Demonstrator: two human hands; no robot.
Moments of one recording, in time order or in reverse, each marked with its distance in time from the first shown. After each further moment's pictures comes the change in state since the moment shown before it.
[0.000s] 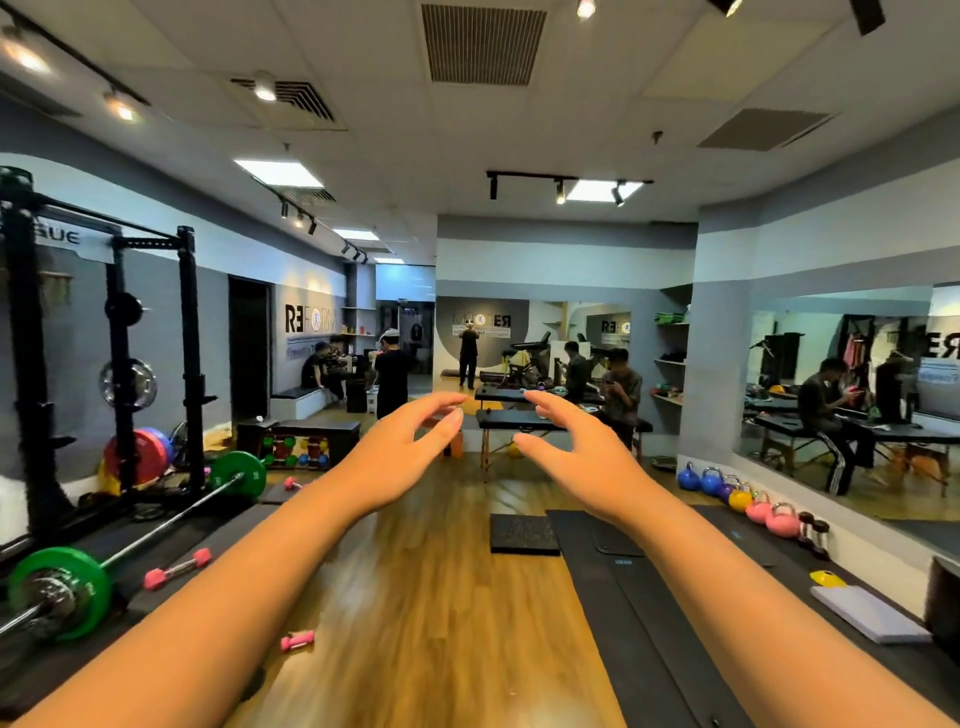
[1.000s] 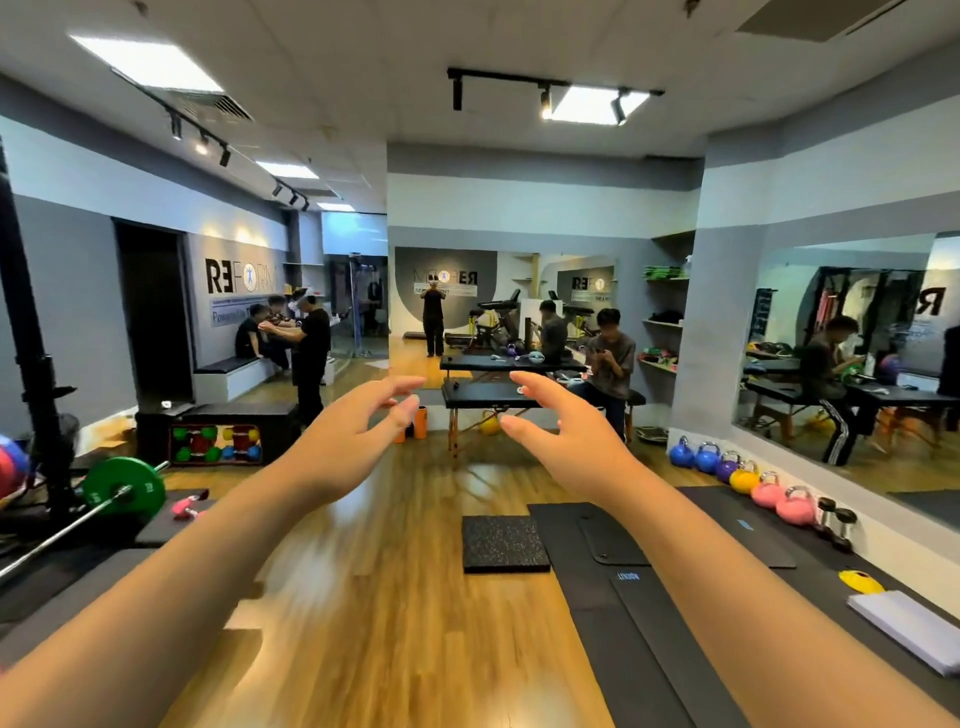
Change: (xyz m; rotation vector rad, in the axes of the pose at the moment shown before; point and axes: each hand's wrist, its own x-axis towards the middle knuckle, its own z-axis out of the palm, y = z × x) left_hand 0.531 -0.447 0.159 0.051 -0.019 -0.027; right_hand 0.540 0.428 0.152 -0.016 -0.008 0.098
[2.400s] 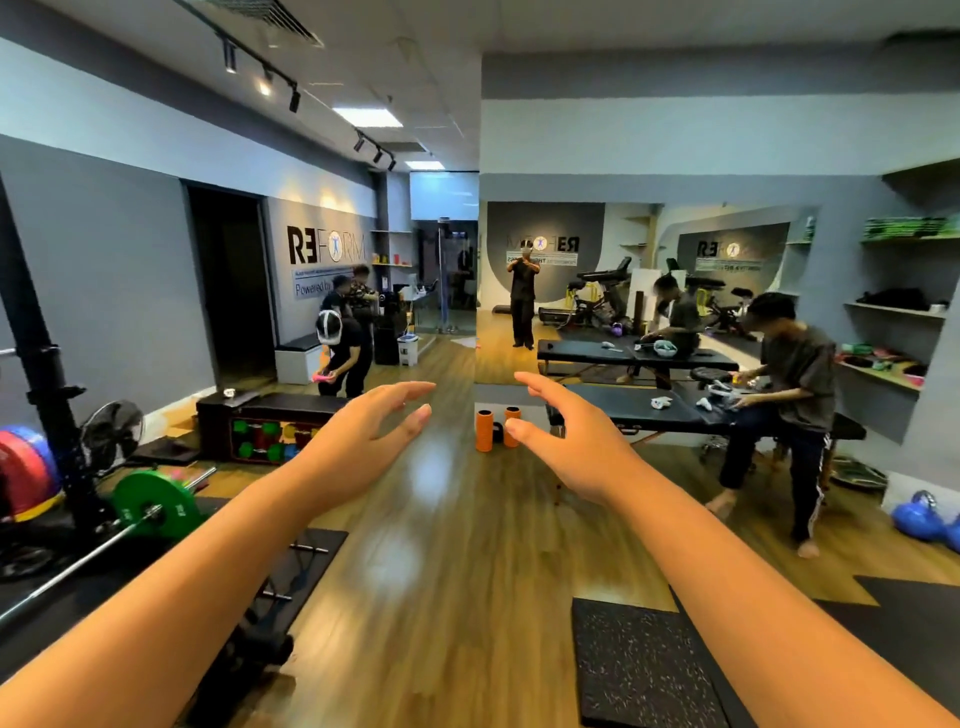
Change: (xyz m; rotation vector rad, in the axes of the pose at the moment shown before) left_hand 0.634 -0.643 0.105 0.182 0.007 -0.180; right_hand 0.800 0.398 0.369 0.090 -0.179 -0.054
